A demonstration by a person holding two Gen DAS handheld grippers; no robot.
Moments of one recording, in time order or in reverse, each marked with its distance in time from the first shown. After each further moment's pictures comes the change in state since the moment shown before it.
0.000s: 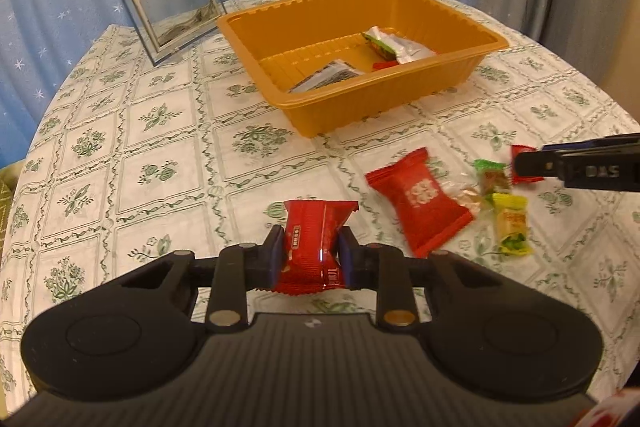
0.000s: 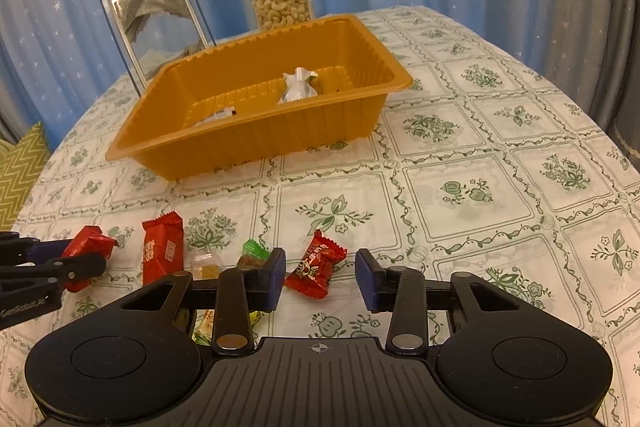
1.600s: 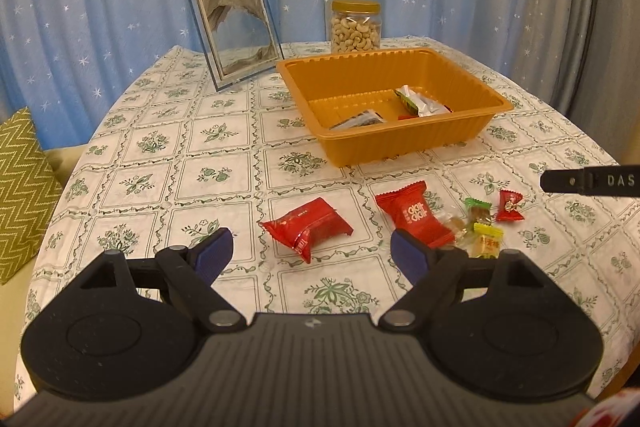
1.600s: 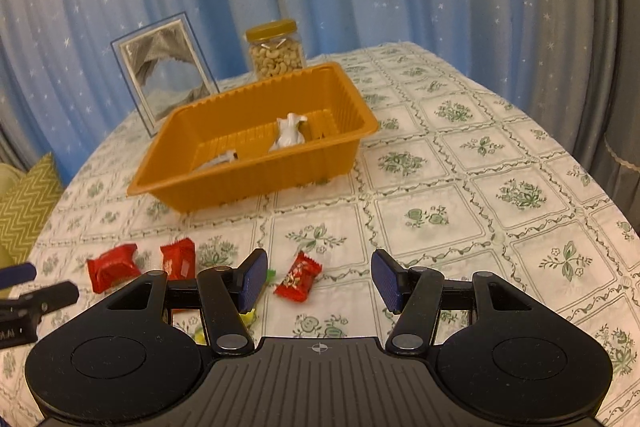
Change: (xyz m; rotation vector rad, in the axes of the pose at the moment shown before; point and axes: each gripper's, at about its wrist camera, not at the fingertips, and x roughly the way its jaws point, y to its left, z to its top) left arm -0.065 -0.004 -0.023 -0.145 -0.148 0.109; right arm -0.056 -0.014 -0.002 0.017 -0.105 0.019
